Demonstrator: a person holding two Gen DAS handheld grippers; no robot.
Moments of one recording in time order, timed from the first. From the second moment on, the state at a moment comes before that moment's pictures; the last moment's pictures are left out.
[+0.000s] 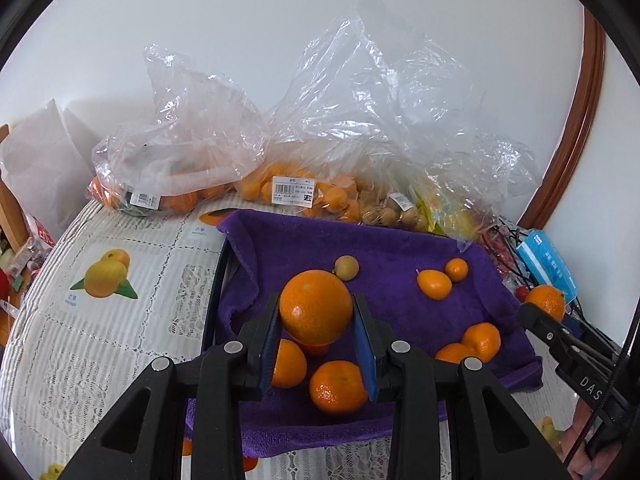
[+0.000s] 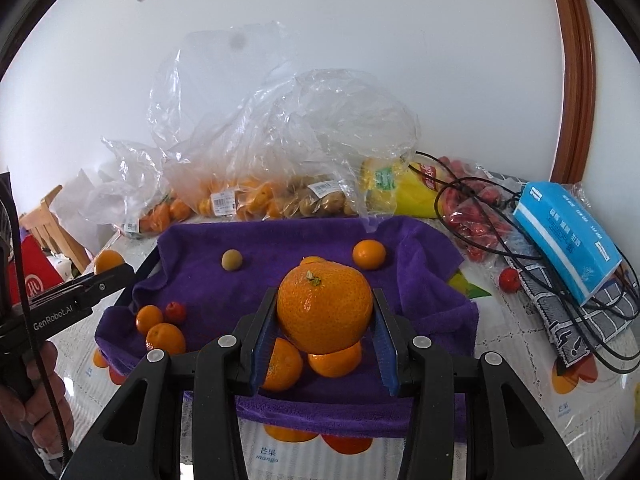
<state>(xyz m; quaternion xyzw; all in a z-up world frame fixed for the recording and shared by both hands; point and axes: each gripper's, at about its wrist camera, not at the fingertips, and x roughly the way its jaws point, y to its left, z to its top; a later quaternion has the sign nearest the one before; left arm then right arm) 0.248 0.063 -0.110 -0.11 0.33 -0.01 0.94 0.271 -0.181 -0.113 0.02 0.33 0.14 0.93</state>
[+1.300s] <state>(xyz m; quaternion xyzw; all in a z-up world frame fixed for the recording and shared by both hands) 0.258 0.062 -0.125 -0.11 0.36 0.00 0.93 0.302 -0.202 -0.155 0.00 0.41 0.05 0.91</state>
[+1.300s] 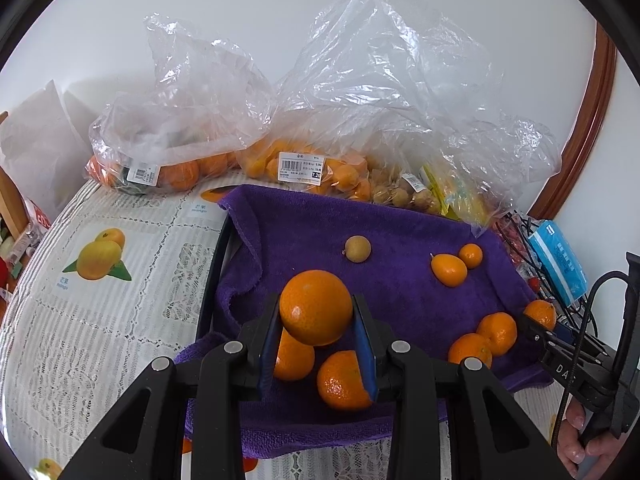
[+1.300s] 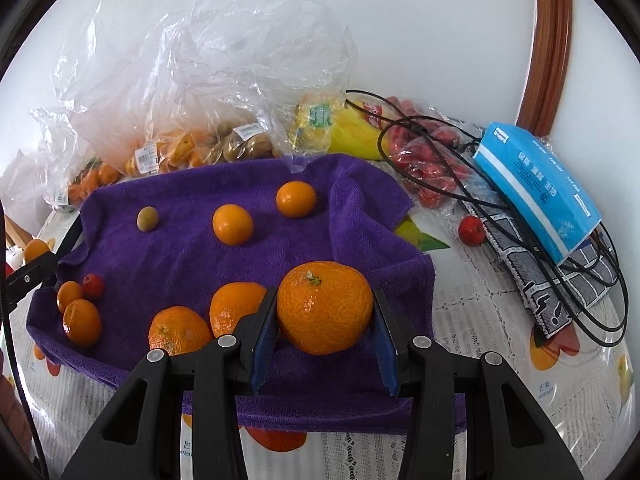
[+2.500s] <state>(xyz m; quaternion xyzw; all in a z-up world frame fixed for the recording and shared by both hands) 0.258 0.022 -0.141 -0.06 0.36 -0.03 0.93 0.290 -0.193 -0.145 -0.02 0.38 0.07 0.92</state>
